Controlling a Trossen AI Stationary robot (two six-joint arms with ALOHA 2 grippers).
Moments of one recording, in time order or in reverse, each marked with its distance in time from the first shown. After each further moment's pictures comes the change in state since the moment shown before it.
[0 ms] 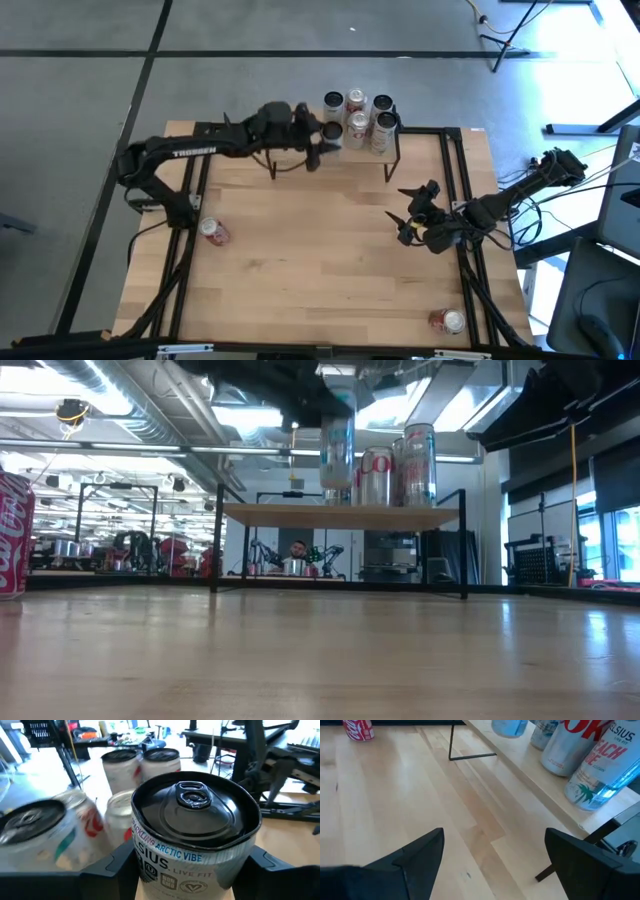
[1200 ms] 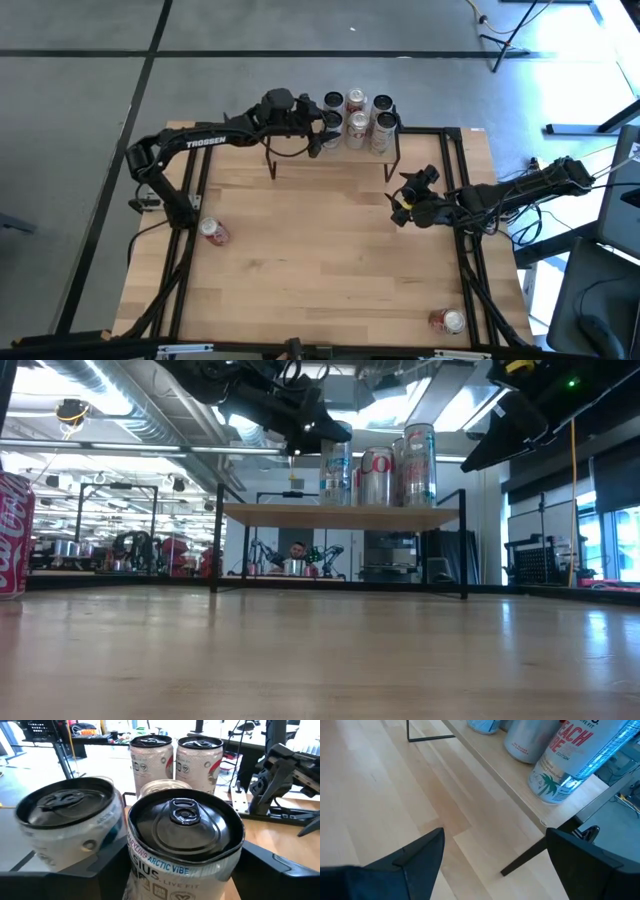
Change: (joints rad) left arm 0.145 0.100 0.002 0.101 0.163 -0.021; right arm -0.244 0.000 0.000 -0.001 -0.090 -0.139
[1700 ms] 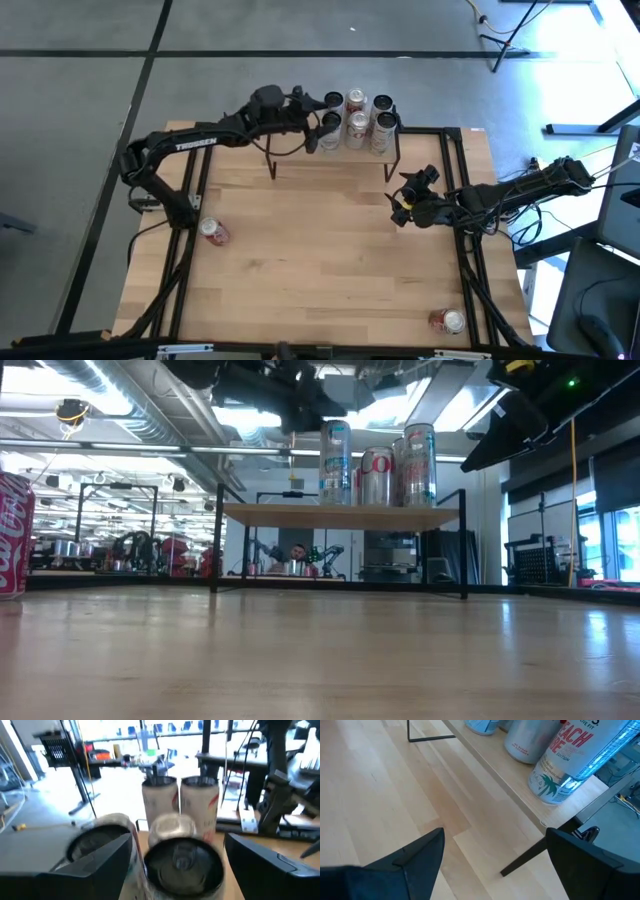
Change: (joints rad) left arm -0.012 -0.074 0.000 0.028 -0.064 0.031; right arm 0.000 0.000 0.001 0.001 0.000 -0.005
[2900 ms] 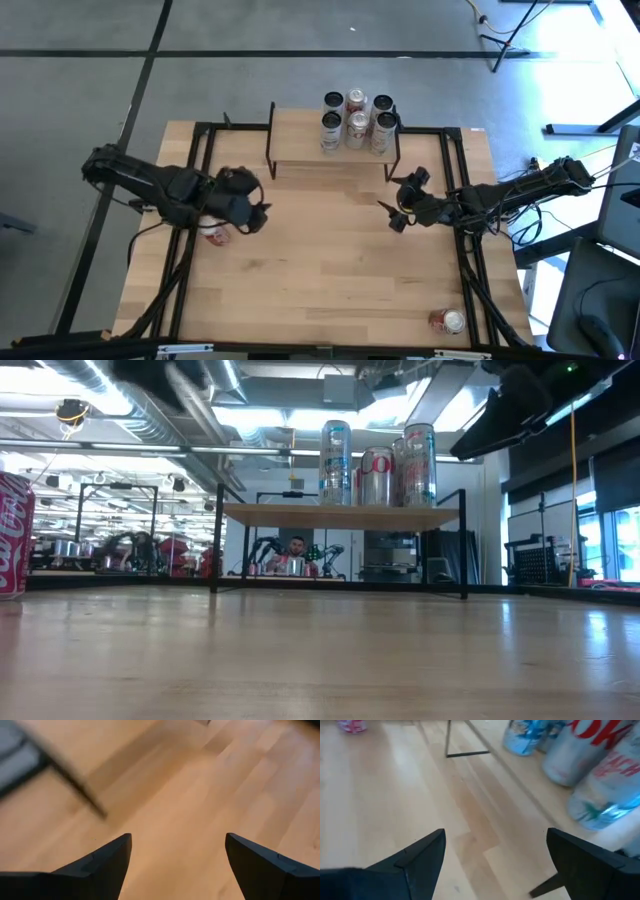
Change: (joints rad) left arm -0.805 -0.348 -0.001 -1.259 -0.745 -1.025; right arm 0.002 0.000 0.000 0.154 -0.124 -0.136
